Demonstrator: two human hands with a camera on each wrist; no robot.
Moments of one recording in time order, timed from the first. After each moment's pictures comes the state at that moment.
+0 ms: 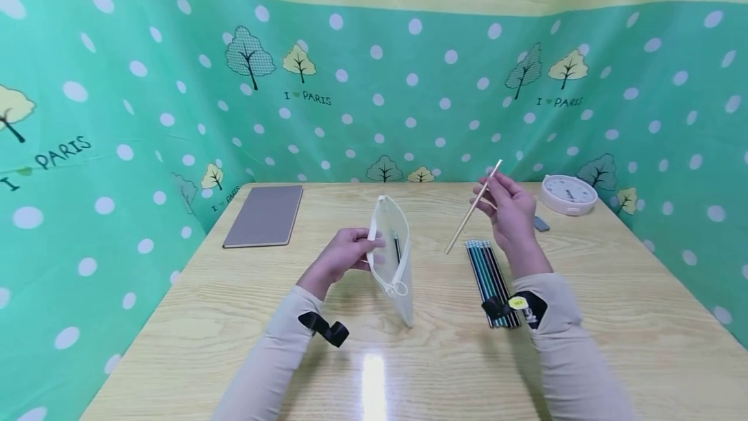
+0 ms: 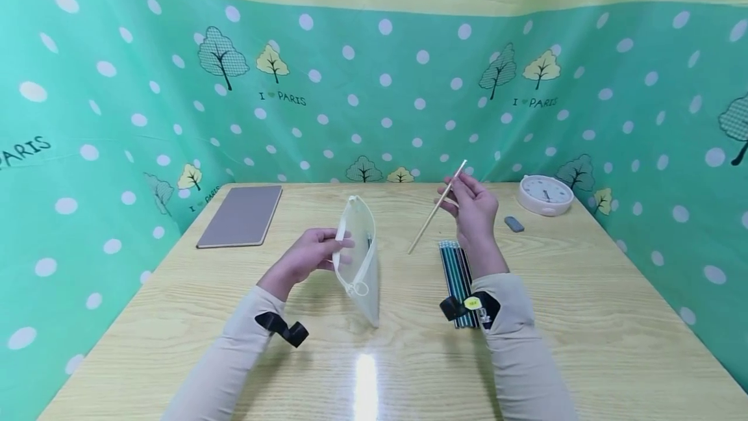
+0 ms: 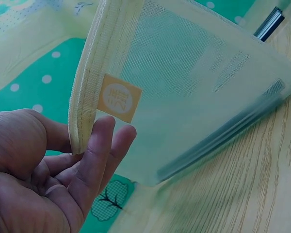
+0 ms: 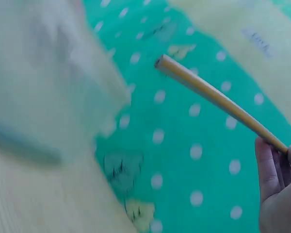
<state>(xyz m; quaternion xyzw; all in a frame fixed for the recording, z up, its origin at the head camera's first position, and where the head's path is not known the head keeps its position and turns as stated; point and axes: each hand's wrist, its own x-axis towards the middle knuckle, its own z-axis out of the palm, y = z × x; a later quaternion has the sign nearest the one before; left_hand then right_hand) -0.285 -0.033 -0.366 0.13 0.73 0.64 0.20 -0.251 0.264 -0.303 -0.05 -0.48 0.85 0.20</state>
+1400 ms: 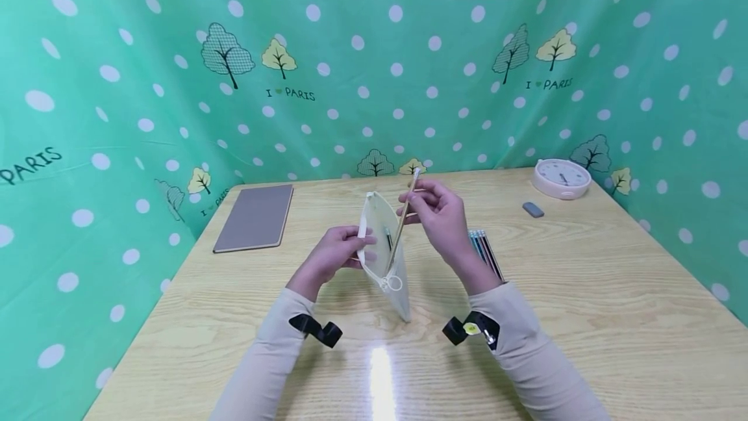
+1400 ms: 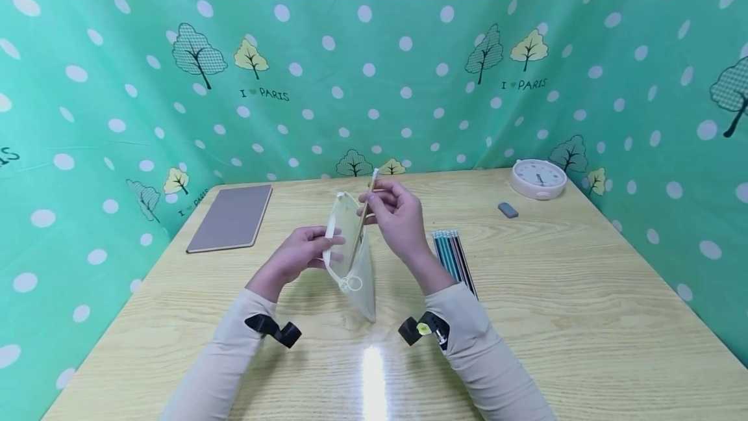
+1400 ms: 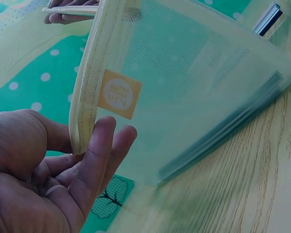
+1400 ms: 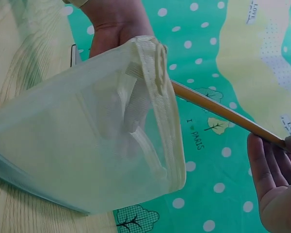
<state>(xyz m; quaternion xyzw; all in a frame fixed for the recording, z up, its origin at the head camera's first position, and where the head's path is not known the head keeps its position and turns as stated) -0.288 -0.033 -0.368 0.13 0.75 0.62 0.19 -0.230 0.174 -0.308 0.11 -0.67 0.71 0.19</state>
